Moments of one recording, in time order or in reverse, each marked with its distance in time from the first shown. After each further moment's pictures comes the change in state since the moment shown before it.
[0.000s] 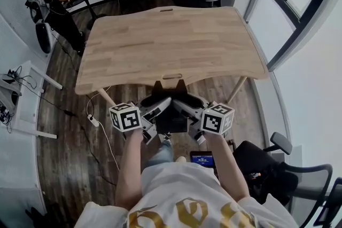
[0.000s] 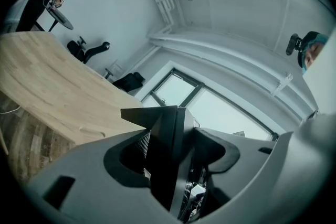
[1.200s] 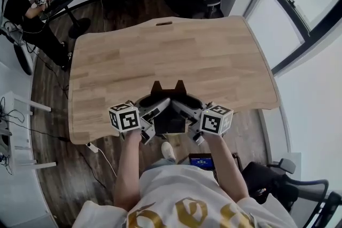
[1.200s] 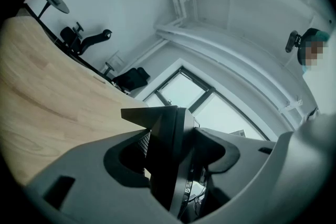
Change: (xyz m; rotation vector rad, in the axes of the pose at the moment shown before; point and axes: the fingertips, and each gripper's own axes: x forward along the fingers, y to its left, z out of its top) left arm 0.112 0.249 0.197 -0.063 0.092 -0.068; right arm 0.240 -0.192 0.127 0.065 0.007 -0.118
